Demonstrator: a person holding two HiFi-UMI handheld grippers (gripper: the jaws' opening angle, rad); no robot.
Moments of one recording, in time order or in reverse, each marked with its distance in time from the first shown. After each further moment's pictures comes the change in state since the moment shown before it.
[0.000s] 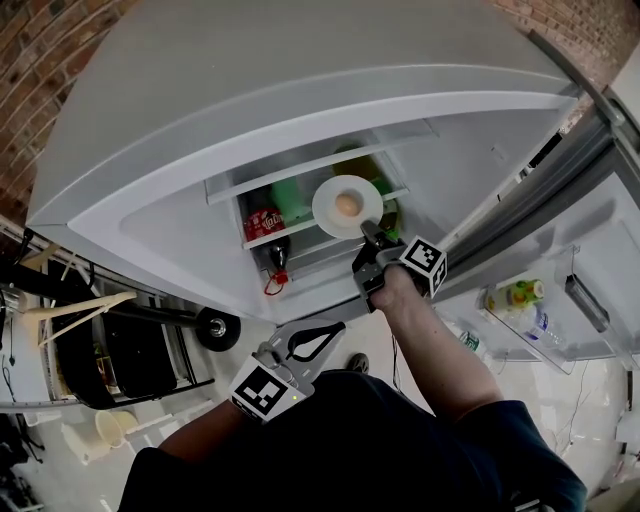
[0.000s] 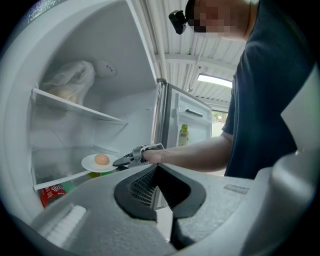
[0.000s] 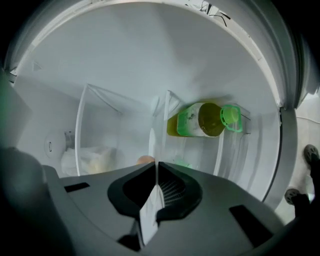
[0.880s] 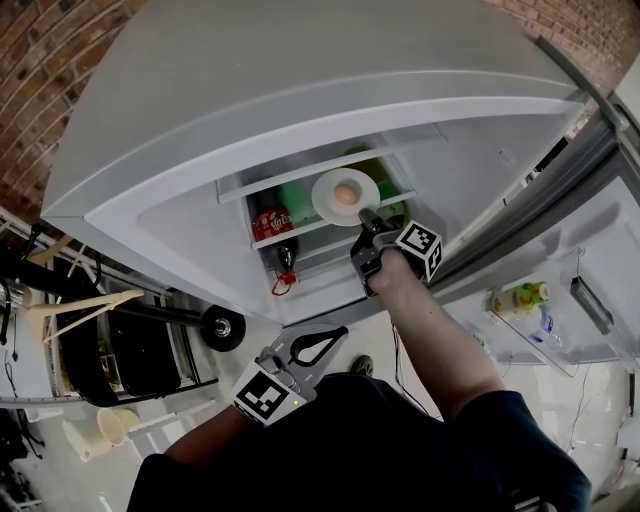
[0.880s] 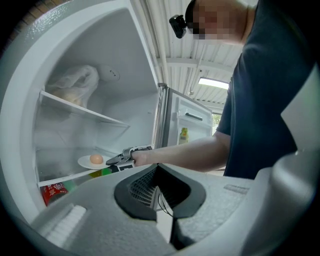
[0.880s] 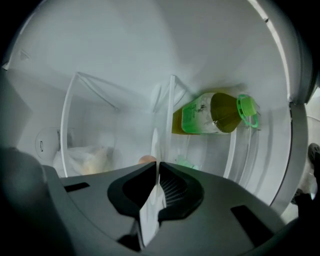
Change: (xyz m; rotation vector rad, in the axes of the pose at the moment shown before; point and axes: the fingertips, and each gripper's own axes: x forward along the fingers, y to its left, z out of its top) left arm -0.012 -0.001 0.002 -0.042 -0.039 0.024; right arm 0.039 0.005 -0.001 0.007 0.020 0.000
